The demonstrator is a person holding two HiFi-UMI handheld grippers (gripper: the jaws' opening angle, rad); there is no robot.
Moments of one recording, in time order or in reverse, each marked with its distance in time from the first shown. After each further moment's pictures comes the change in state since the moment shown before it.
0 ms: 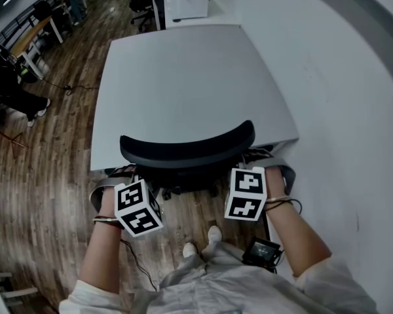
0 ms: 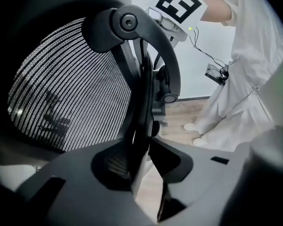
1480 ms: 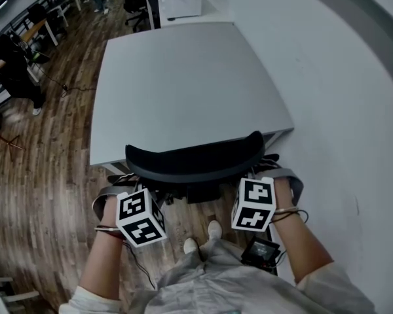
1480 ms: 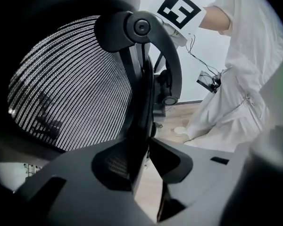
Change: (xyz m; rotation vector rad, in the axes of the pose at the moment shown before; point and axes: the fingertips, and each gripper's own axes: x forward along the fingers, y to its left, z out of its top) left arm -0.030 -0.058 0.012 0.010 -0.062 -0.067; right arm -0.039 0.063 -0.013 0.077 0.040 0.036
